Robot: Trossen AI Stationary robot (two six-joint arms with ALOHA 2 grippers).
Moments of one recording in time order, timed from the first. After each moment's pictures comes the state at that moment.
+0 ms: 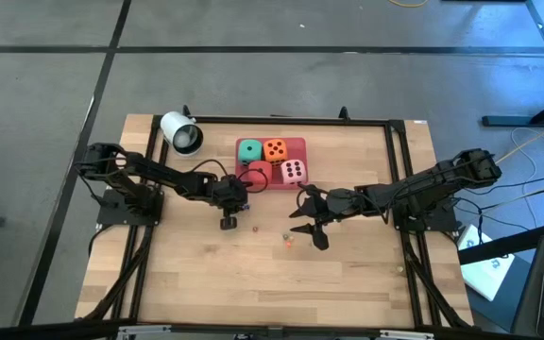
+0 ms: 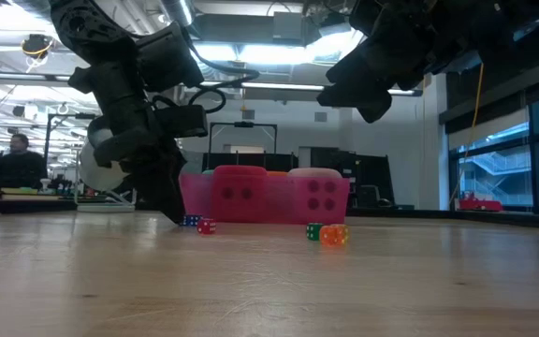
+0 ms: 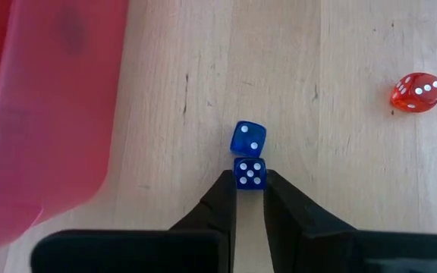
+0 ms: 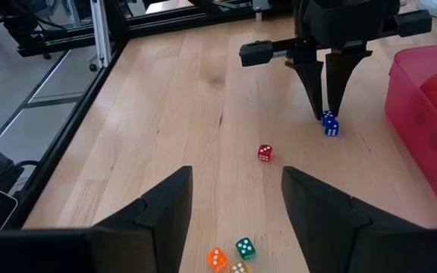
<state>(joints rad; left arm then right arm) 0.07 1.51 0.66 -0.11 -0.03 -0.03 0.22 1.44 0.68 0.30 0.01 0.25</state>
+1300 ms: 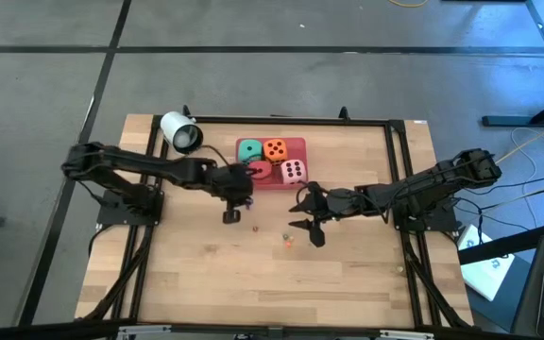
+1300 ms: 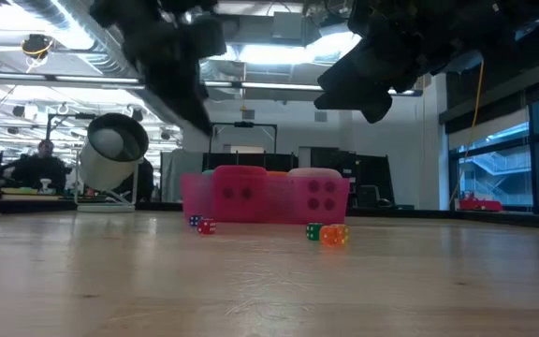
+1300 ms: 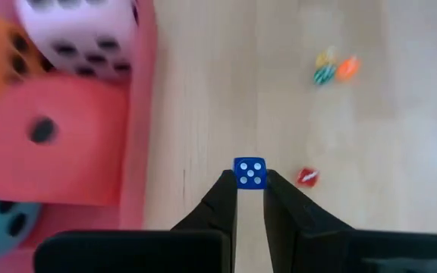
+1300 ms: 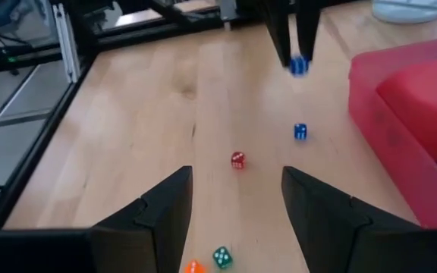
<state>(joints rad) 0.07 1.35 0.93 -0.43 0.02 0.00 0.22 1.44 0.68 0.30 0.11 0.28</state>
